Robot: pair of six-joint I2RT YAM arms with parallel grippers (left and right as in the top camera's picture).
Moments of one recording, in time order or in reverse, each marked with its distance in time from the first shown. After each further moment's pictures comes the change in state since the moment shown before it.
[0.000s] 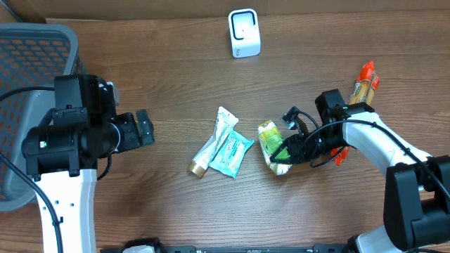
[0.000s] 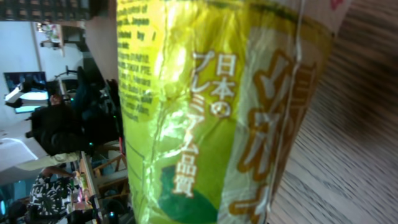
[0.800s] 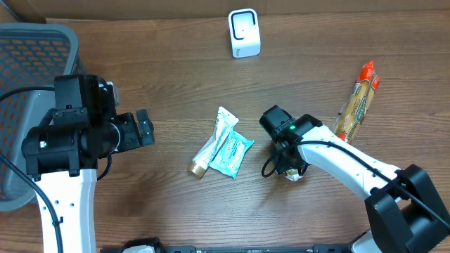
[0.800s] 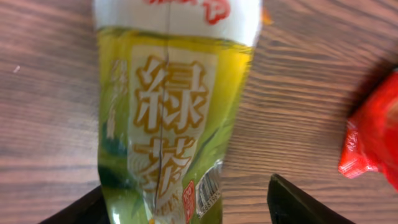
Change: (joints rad) left arm 0.000 0.000 0.000 0.000 0.000 0.000; right arm 0.406 -0.020 0.064 -0.043 1.134 0.604
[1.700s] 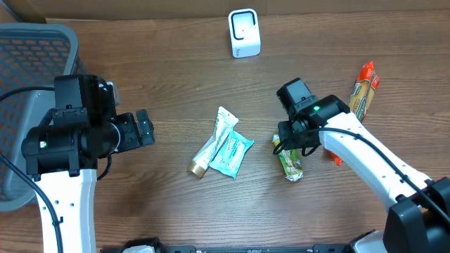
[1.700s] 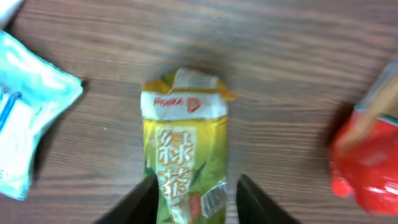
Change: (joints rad) left arm 0.000 0.000 0.000 0.000 0.000 0.000; right arm -0.131 -0.063 0.121 -0.005 -0.177 -0.017
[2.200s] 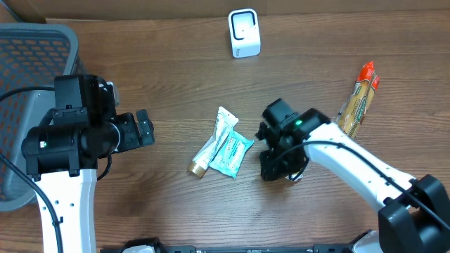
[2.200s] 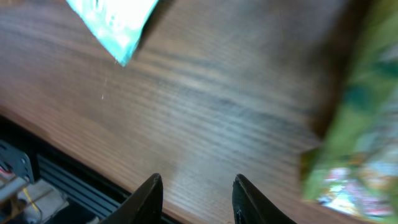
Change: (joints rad) left arm 0.000 0.000 0.000 0.000 0.000 0.000; right arm 0.126 0.012 -0.058 -0.087 -0.364 -0.138
